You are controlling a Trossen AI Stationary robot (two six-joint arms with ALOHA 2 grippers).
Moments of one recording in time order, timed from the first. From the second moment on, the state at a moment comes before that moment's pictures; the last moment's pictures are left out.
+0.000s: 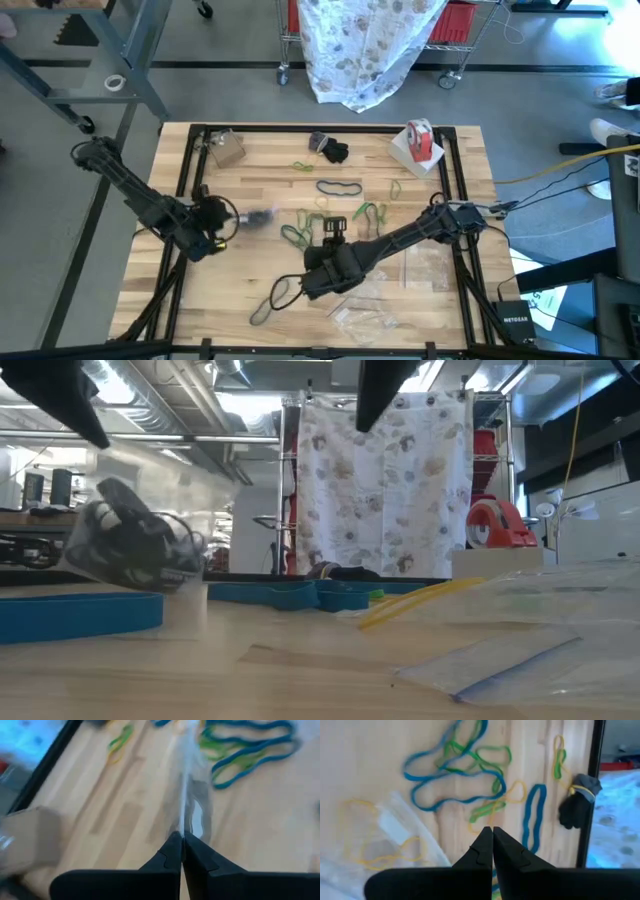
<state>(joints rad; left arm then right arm) -0.67 0.99 0.86 -1.21 -0.72 -0.92 0.43 2.29 2.28 -1.57 0.56 0.36</state>
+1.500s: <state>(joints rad) -0.44 0.97 0.78 -0.38 -0.52 -0.56 0.52 1.50 0.99 -0.68 0.29 0.69</state>
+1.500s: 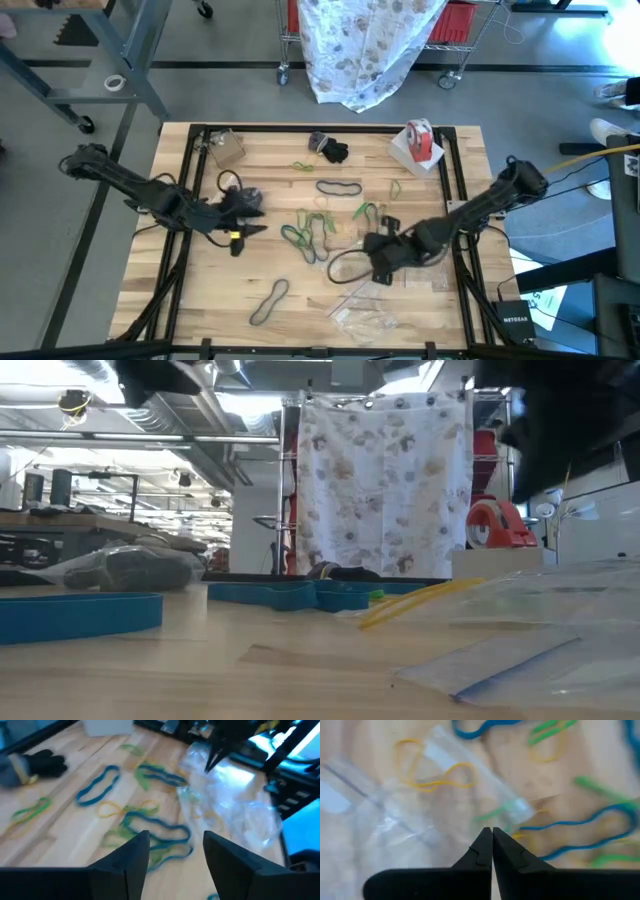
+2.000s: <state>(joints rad) -0.33 1.60 0.87 0.19 -0.09 -0.45 0.62 1.51 0.79 -0.36 0.26 0.78</state>
